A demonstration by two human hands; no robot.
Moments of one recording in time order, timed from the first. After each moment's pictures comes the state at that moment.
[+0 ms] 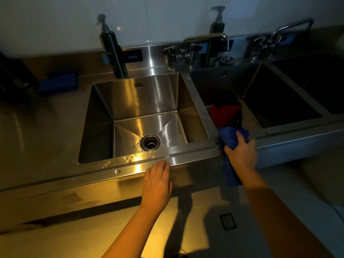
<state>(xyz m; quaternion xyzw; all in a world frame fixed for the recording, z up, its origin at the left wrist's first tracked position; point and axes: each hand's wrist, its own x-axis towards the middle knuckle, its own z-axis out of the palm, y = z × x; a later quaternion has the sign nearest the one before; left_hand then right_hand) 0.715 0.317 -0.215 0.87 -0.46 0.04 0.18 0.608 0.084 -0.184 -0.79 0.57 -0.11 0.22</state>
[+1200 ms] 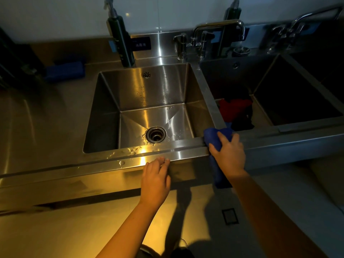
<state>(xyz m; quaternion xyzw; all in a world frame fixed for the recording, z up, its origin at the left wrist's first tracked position) 0.723 0.329 -0.241 0.87 -0.42 0.04 0.25 0.633 0.122 -0.187 -0.88 0.44 -0.05 0.18</state>
